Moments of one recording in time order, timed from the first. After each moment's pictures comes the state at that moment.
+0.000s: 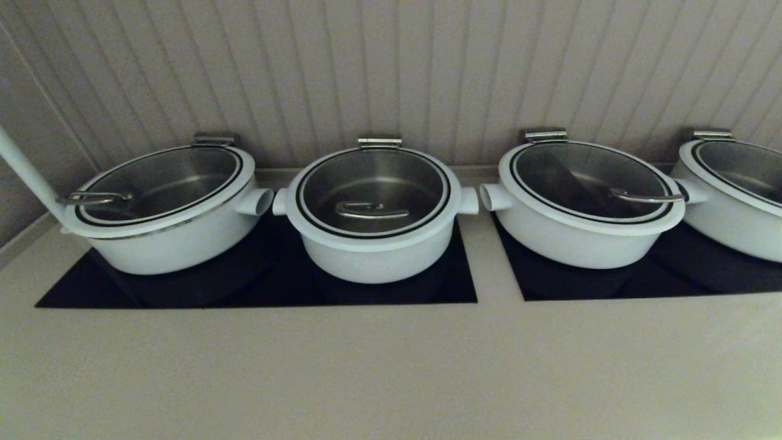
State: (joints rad) left arm 0.00 0.00 0.00 0.00 -0.01 0.01; right arm -0.01 0.00 0.00 0.00 0.01 -0.03
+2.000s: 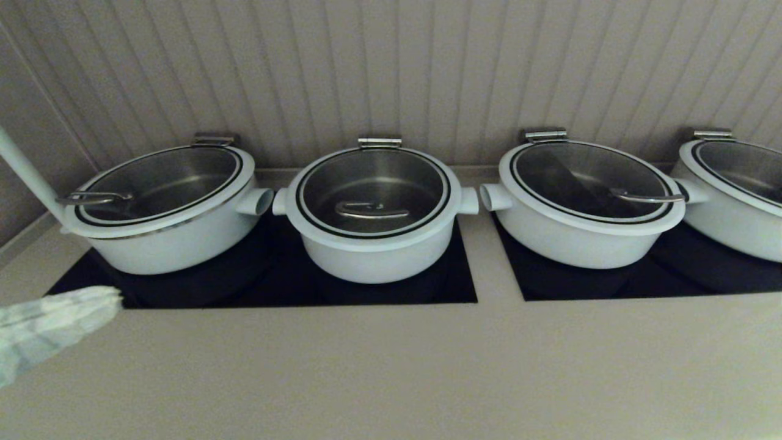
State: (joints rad) left arm -0.20 0.79 -0.59 -0.16 -0.60 0.15; right arm -0.01 0.00 0.00 0.00 0.01 -0.03
